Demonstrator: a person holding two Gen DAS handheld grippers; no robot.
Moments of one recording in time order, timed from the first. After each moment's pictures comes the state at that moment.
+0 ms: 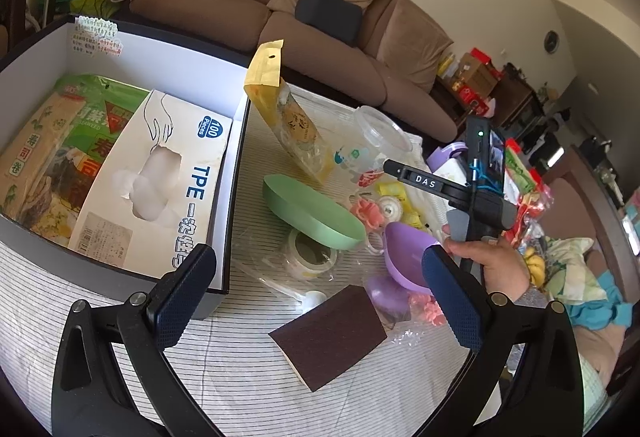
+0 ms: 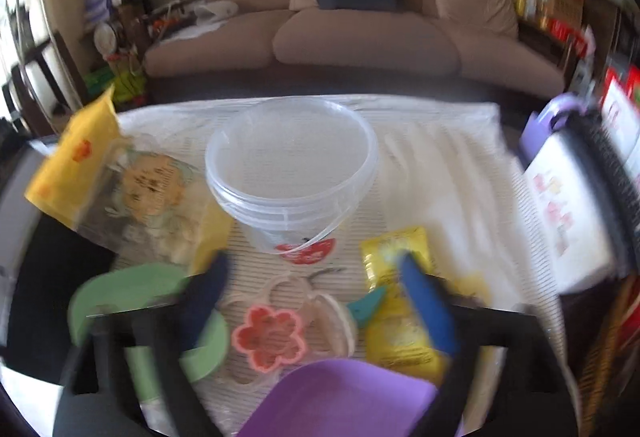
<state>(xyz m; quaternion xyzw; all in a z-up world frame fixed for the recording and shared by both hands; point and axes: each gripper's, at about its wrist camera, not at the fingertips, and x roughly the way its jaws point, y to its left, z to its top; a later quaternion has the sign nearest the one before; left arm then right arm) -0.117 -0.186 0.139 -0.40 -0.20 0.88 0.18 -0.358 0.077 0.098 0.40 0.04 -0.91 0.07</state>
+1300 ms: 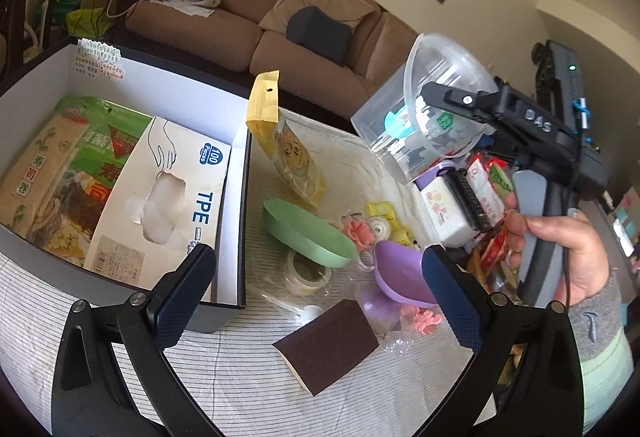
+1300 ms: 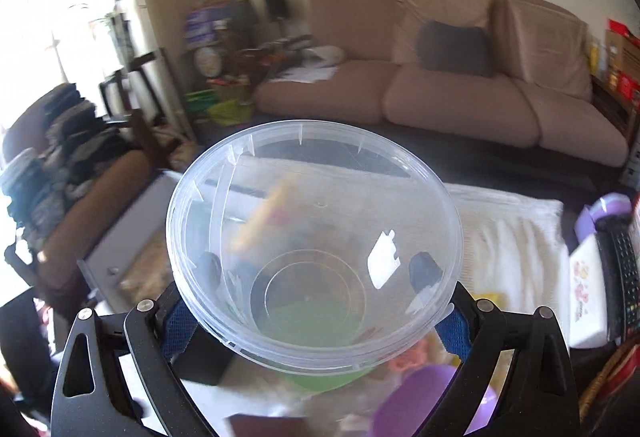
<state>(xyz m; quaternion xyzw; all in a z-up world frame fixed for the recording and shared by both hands) -0.109 -0.215 0.161 -0.36 -0.22 0.88 0.19 -0.277 -0.002 0.243 0.35 0.01 -0.90 0.26</state>
